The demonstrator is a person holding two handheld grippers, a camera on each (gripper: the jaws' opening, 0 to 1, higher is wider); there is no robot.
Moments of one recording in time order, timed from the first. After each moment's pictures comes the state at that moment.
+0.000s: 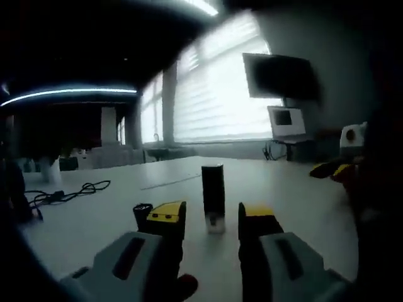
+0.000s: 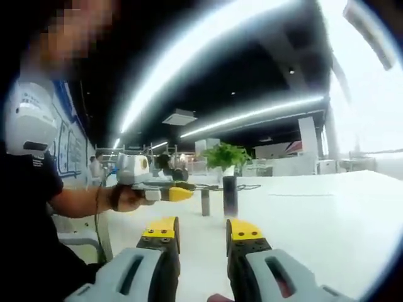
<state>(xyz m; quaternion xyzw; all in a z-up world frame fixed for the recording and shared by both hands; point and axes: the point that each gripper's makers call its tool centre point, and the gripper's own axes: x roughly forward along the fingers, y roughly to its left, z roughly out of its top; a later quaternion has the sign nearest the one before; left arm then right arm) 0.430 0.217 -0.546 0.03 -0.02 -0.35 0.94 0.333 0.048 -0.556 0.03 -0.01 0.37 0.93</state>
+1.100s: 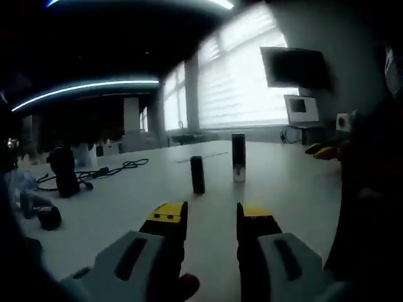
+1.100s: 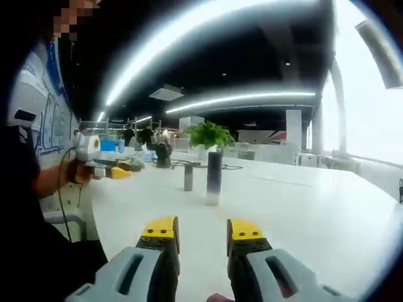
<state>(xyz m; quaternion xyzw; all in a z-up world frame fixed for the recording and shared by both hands) 0.360 0.327 -0.585 0.05 0.03 -0.29 0.96 0.329 0.035 -0.585 -0.04 0.04 0.31 0.95</state>
